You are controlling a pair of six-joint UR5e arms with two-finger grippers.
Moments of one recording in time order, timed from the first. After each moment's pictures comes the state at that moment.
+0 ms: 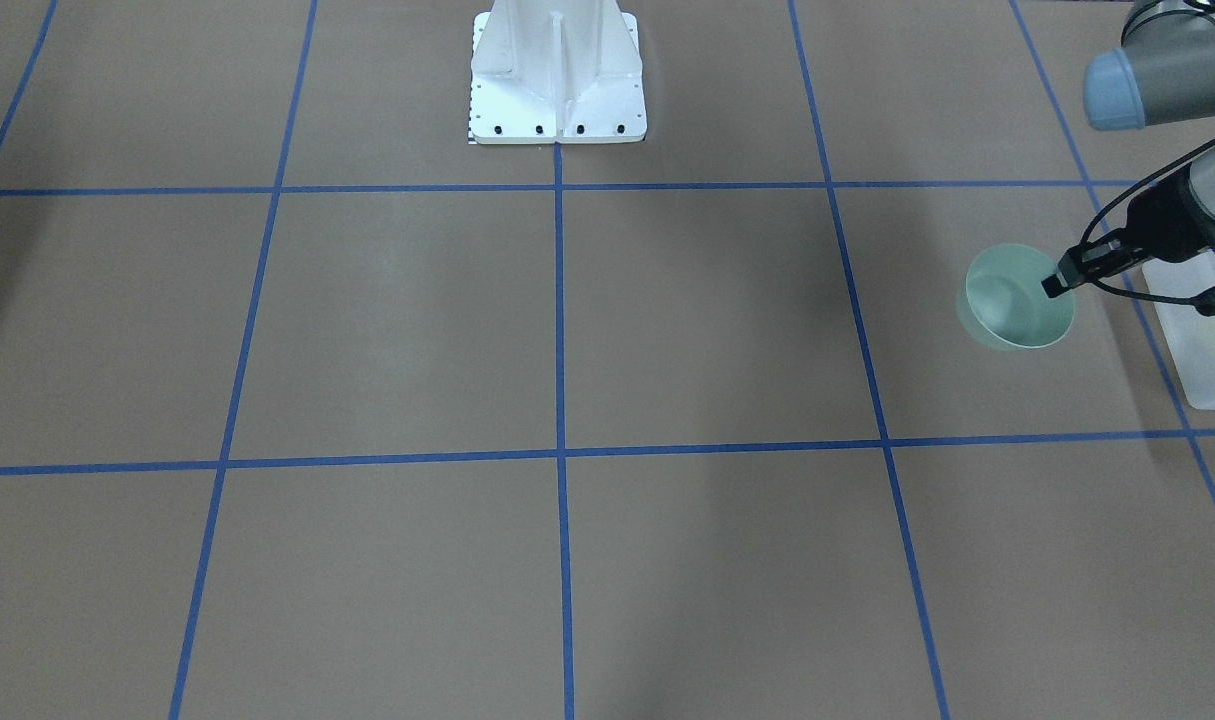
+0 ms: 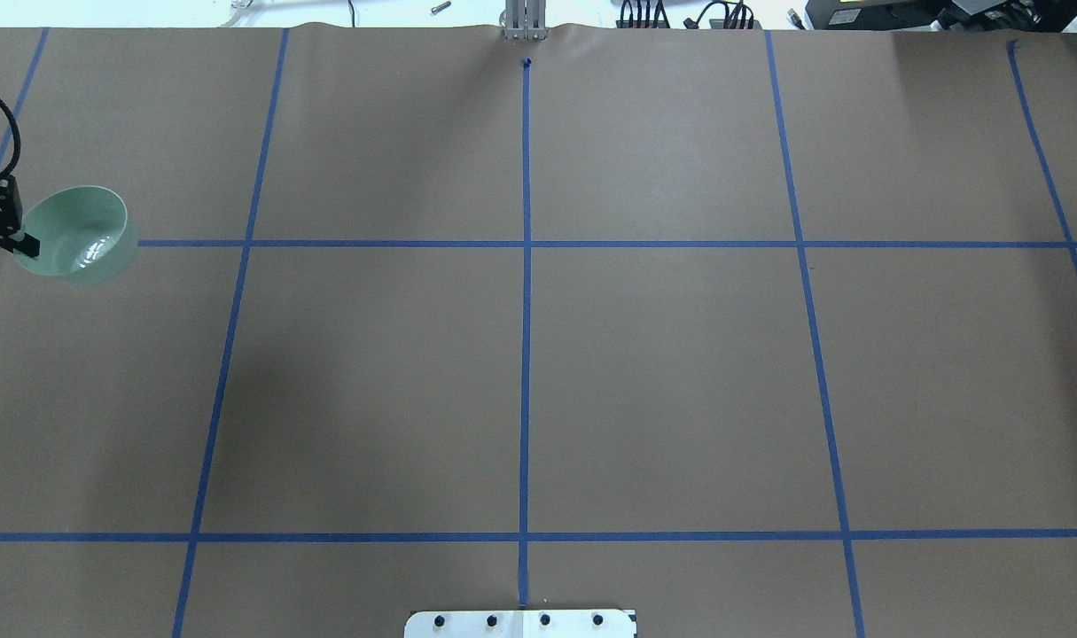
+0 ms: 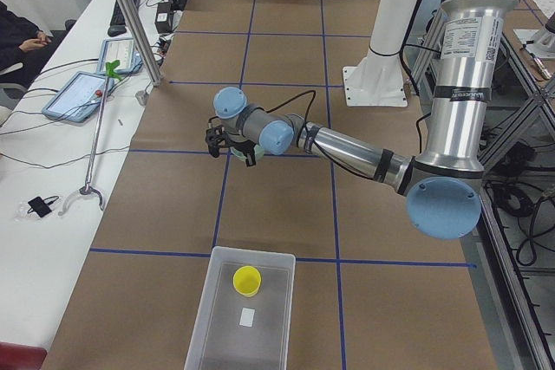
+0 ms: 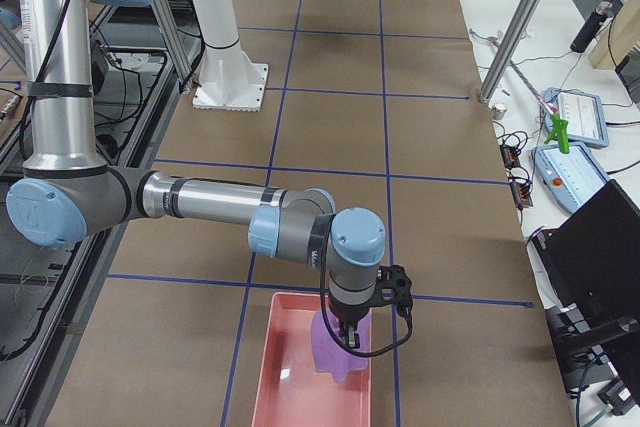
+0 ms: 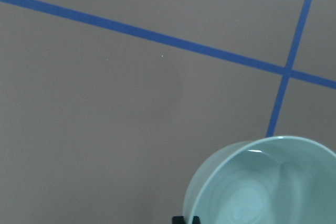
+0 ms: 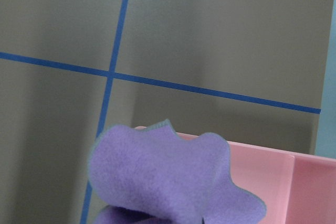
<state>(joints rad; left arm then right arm) -1.23 -1.69 -1.79 -1.65 -2.49 -0.83 1.77 -1.59 1.54 -1.63 2.11 -0.35</state>
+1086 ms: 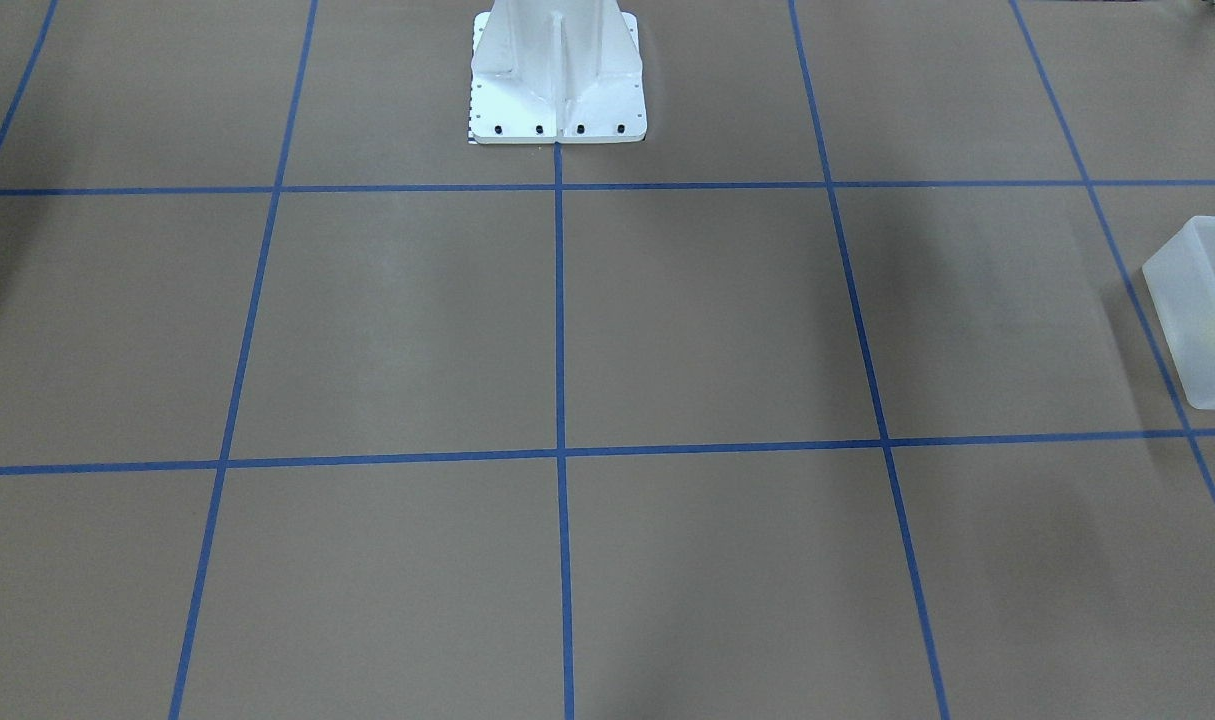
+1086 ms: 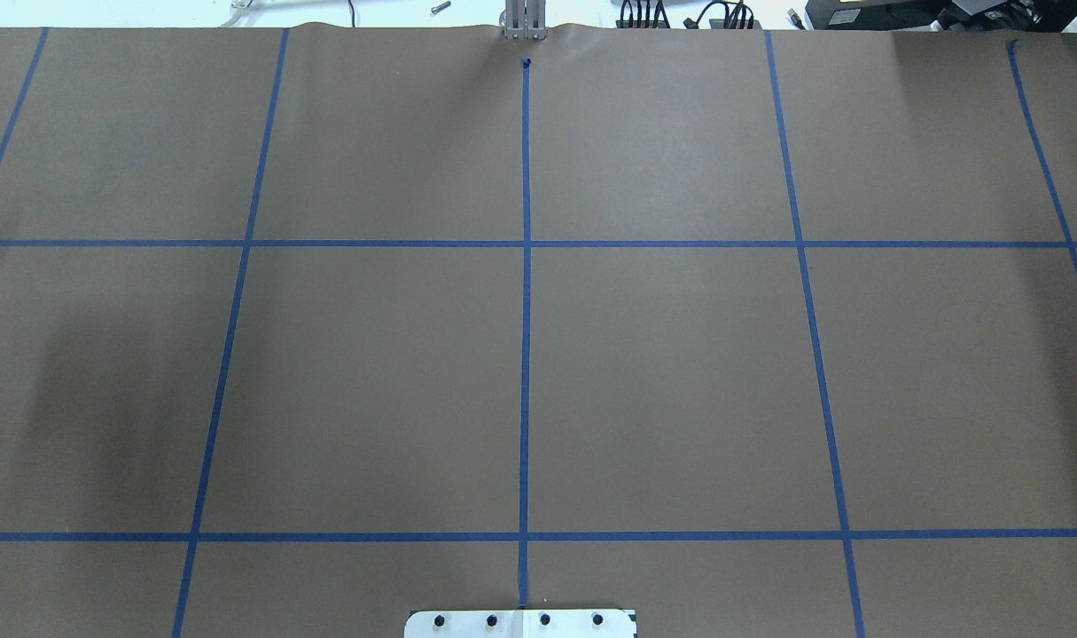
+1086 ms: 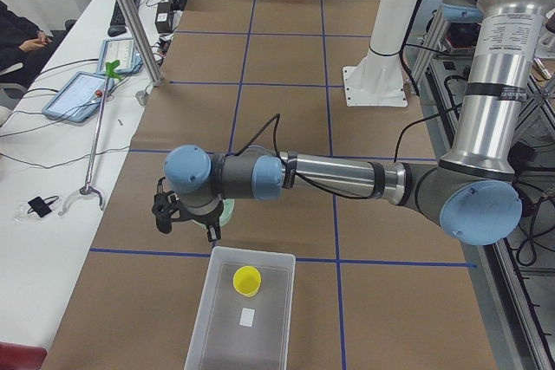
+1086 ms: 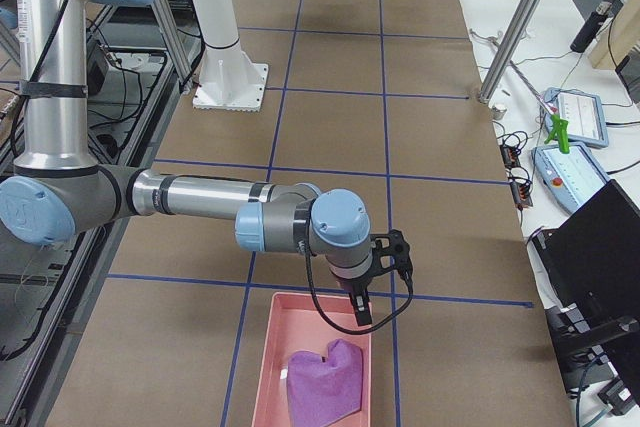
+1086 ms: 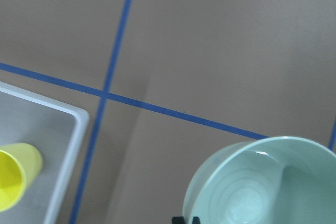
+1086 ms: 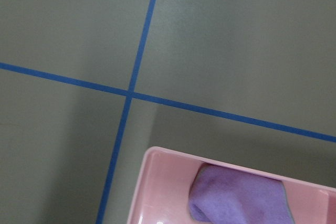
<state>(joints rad) -1.69 -1.71 -1.48 -1.46 -2.48 -0.22 1.75 -1.64 1.66 -1.50 2.34 -0.26</state>
